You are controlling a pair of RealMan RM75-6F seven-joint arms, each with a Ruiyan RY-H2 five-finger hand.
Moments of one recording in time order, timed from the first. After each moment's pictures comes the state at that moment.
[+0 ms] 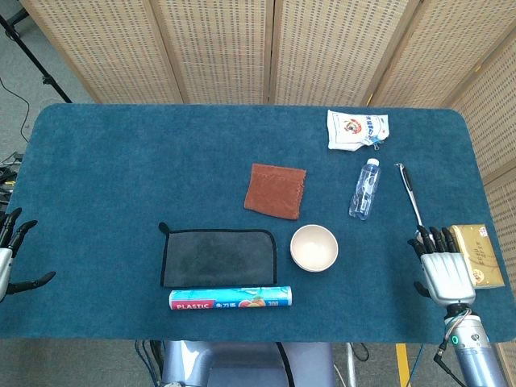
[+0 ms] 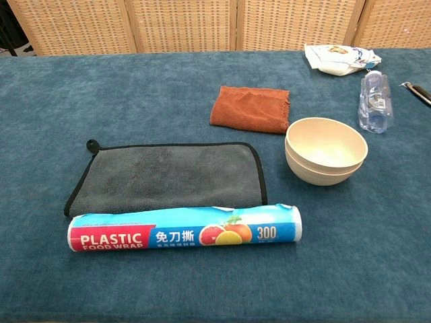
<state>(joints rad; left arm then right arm) -0.12 -1.07 -0.05 -1.56 1.46 1.44 0.02 0.21 -1.11 0.08 -1.81 -1.28 1.27 -0.54</state>
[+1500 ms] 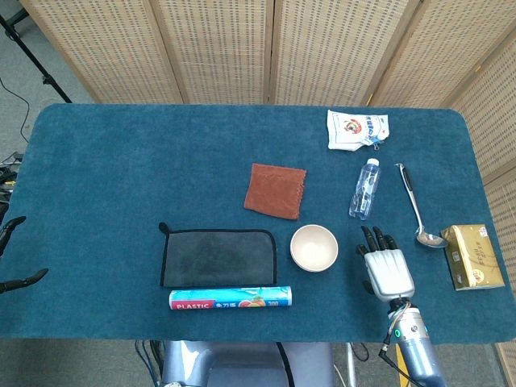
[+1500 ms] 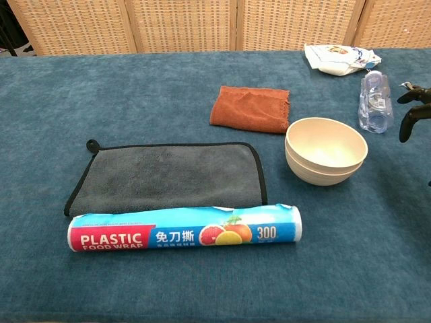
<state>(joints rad) -0.11 -1.02 -0.06 -1.60 1.45 1.45 -0.05 0.33 -1.35 0.11 -1.89 -1.14 1.27 -0.81</state>
